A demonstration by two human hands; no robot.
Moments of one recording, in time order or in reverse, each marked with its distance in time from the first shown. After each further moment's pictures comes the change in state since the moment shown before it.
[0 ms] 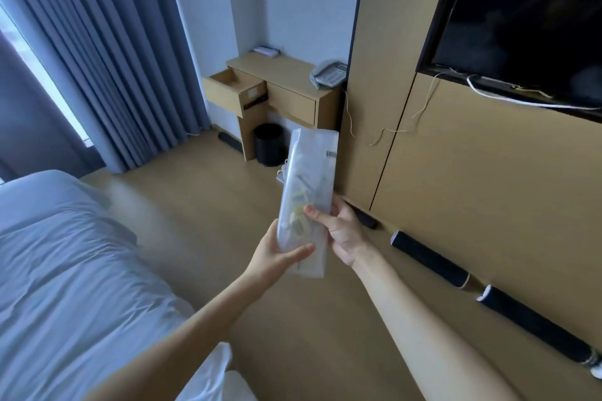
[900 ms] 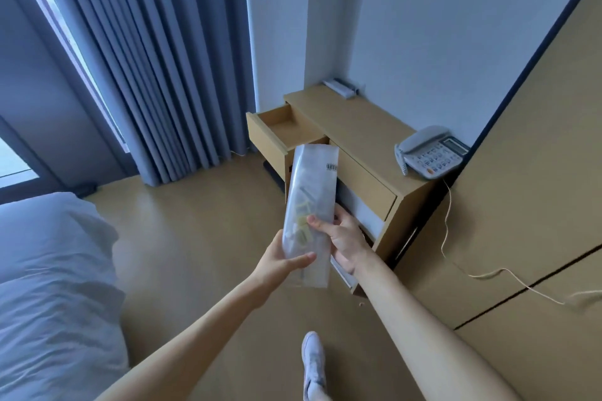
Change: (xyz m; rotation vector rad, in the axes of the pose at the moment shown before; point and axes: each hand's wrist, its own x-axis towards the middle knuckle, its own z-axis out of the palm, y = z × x) left_hand 0.492 0.002 -0.161 -0.147 0.209 -0.124; right_hand 0.559 -0.047 0.039 -0.142 -0.201 0.181
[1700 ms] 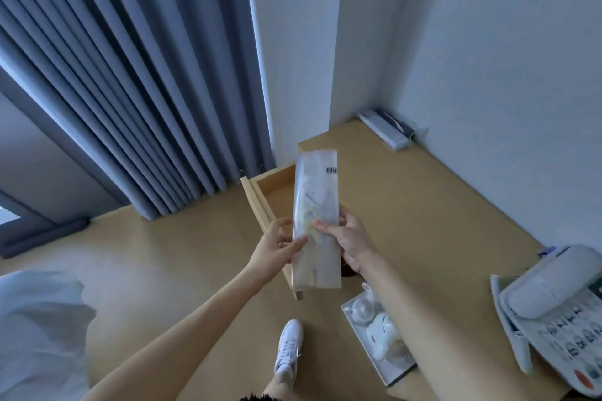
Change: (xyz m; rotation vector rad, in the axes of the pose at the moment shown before) left_hand 0.449 0.091 -0.130 0.206 0.195 -0.127; right_hand 0.478 -0.081 -0.021 -0.105 -0.027 0.145
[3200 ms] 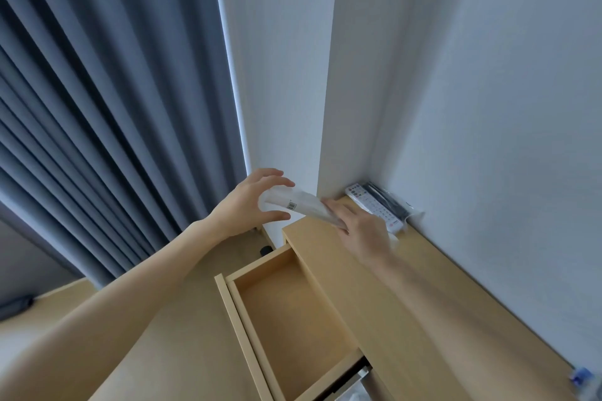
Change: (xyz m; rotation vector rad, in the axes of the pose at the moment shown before) left_hand 0.206 0.182 -0.089 0.735 -0.042 0.684; right_hand 0.146 -0.148 -0.027 -1.371 0.344 -0.972
